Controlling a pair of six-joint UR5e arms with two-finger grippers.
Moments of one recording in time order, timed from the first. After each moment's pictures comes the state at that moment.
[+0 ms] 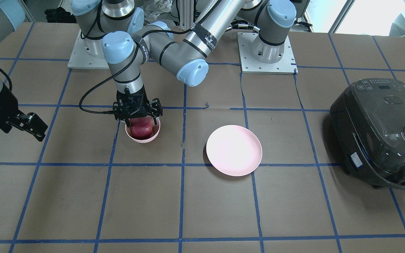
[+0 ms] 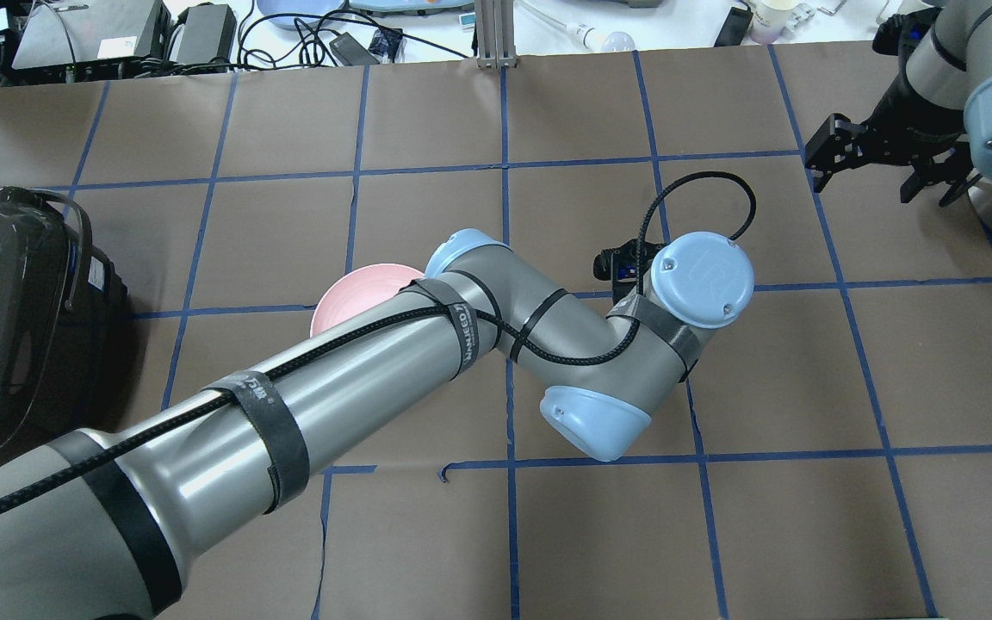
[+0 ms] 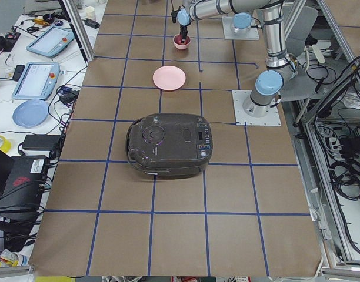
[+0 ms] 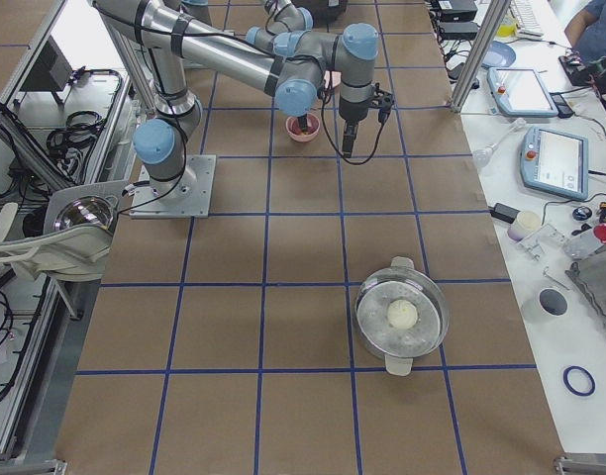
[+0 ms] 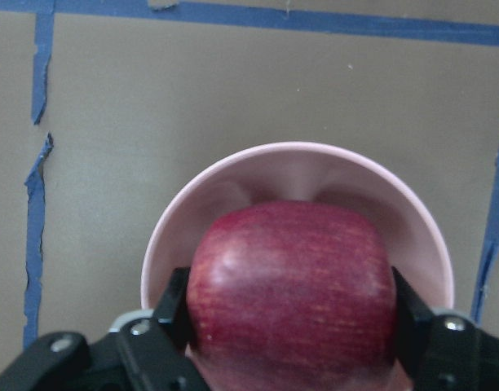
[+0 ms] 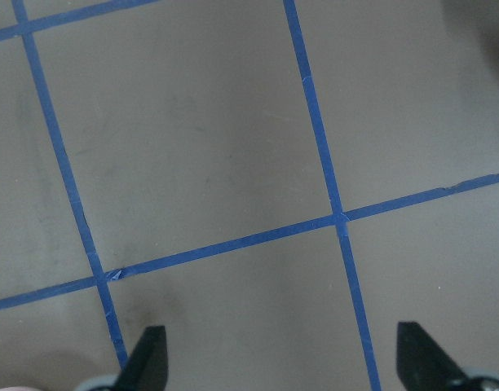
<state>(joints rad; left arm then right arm) -2.31 -2.10 -1.60 -0.92 1.73 -0.83 1.30 -1.45 1.71 -1.90 -1.61 -0.04</state>
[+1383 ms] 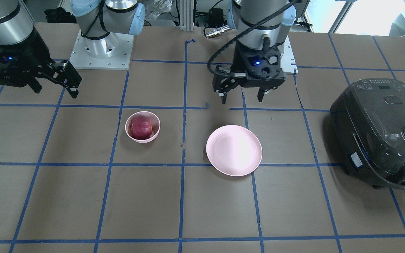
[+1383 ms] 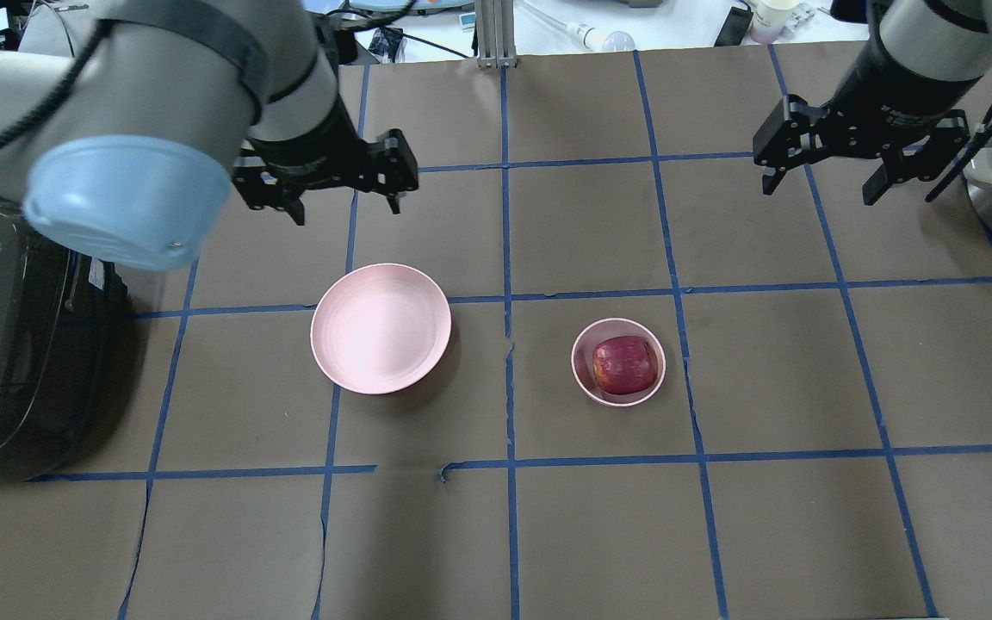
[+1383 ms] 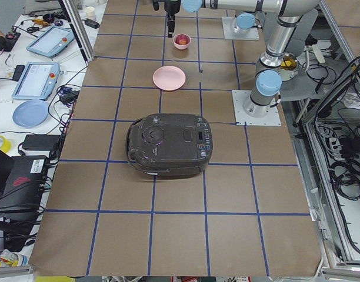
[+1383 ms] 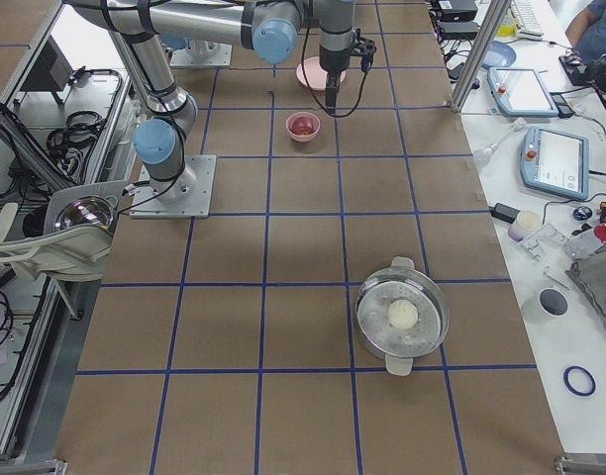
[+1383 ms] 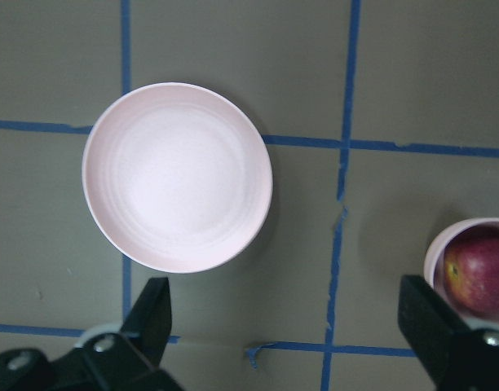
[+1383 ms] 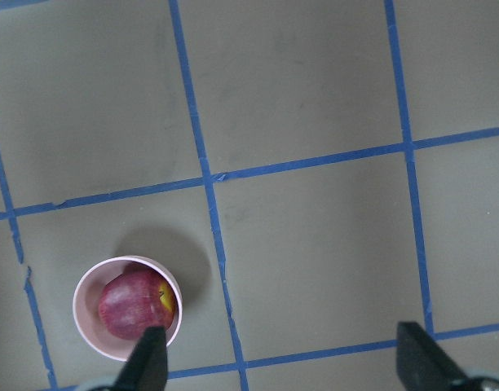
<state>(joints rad) -1.71 -1.59 -1.61 -1.39 1.60 -0.24 1.47 -1.61 1.63 -1.61 -1.55 0.07</state>
